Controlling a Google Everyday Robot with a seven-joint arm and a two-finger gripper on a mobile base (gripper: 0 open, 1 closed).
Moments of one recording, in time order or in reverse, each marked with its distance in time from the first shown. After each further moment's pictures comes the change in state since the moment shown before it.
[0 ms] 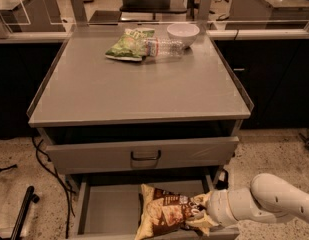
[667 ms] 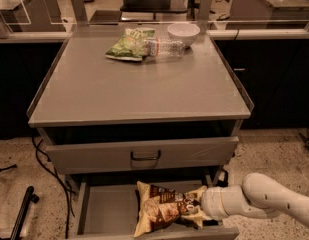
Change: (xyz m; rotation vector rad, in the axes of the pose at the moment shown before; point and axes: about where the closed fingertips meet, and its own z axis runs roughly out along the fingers) arm 0.016 -0.029 0.031 0.028 -0.038 -0.126
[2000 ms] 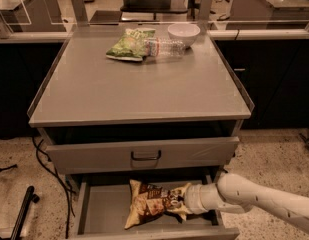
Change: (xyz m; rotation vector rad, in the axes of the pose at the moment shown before) arm 0.028 -0.039 0.077 0.054 0.047 -0.034
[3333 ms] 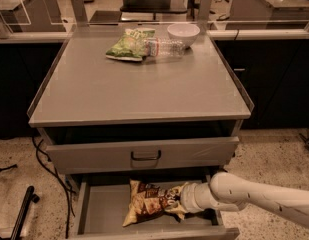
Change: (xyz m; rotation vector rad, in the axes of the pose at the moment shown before) arm 0.003 -0.005 0.015 0.010 0.079 0.010
